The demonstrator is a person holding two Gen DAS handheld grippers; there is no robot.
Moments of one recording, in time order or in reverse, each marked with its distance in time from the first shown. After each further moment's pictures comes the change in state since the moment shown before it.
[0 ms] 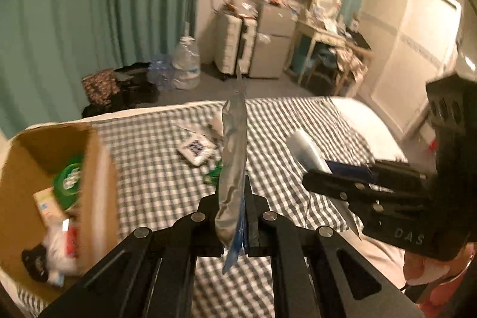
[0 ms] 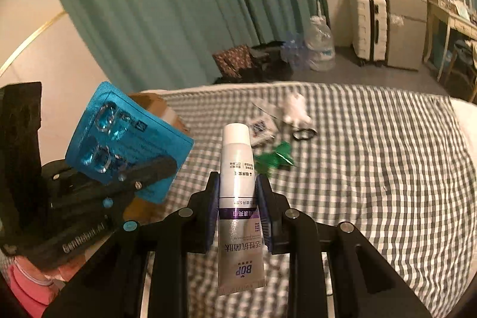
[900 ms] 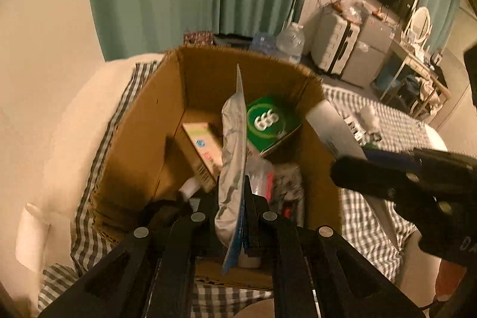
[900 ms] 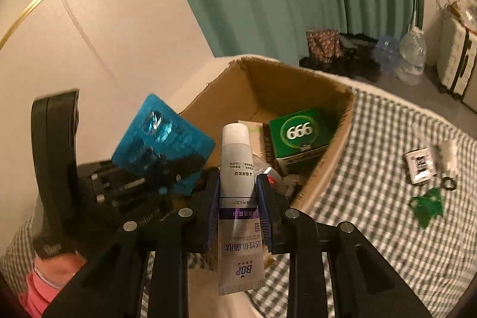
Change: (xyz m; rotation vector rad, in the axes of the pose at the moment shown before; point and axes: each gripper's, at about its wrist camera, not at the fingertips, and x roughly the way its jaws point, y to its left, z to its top) left arm -0.035 0.226 -0.077 -0.267 0.094 0.299; right arm 0.140 0.223 0.021 -0.204 0.183 0.241
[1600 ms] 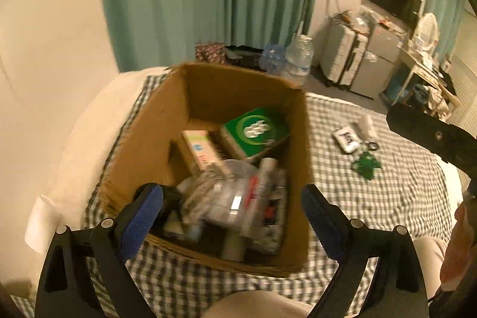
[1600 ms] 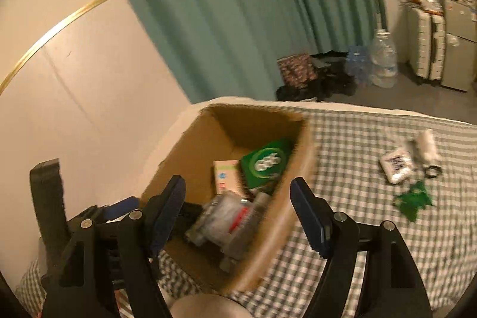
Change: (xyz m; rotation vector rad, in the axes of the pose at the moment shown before) left arm -0.042 -0.045 -0.005 -0.004 -0.083 0.057; right arm -0.071 -0.032 -0.010 0.152 -0.243 -0.096
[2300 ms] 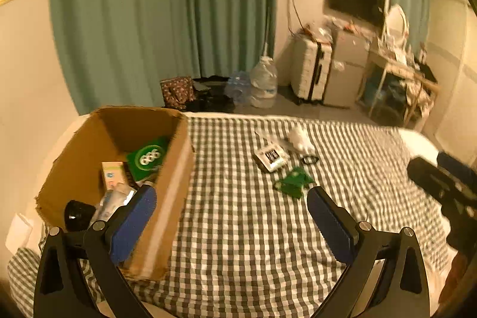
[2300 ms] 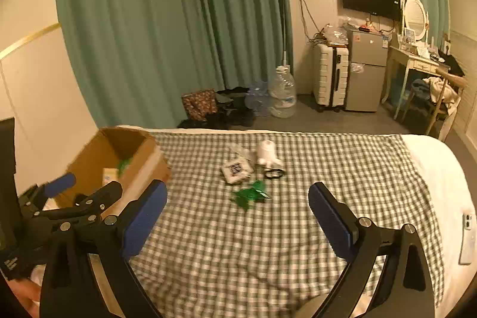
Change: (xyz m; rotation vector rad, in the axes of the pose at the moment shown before) left arm -0.013 -0.182 -0.012 0.113 -0.138 -0.017; right arm -0.149 -0.129 -0.044 -0.008 -0.176 -0.412
